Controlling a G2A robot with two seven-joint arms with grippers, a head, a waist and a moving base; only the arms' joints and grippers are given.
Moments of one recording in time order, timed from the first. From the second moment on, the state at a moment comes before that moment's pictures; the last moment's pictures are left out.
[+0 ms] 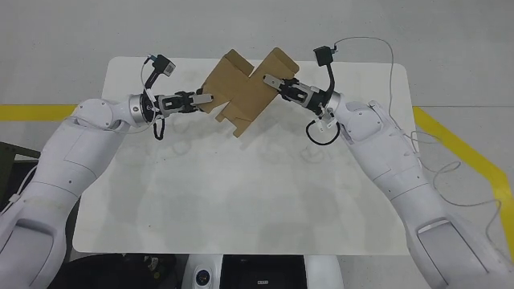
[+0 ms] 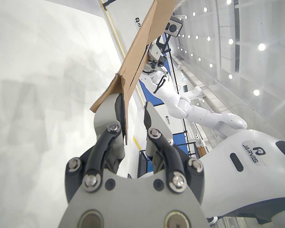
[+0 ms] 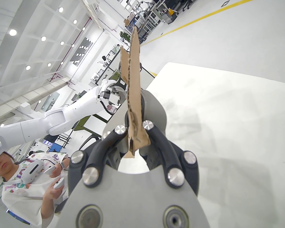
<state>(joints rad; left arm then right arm) 0.59 -0.90 -0.78 -0.98 -0.74 -0.67 -1.14 -0.64 -1.30 0.90 -0.98 0.04 -0.79 0.51</state>
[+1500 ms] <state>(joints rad) 0.57 -0.87 -0.76 -1.21 -0.57 -0.54 -1.28 -0.69 -1.19 0.98 -1.18 0.48 -0.71 1.11</state>
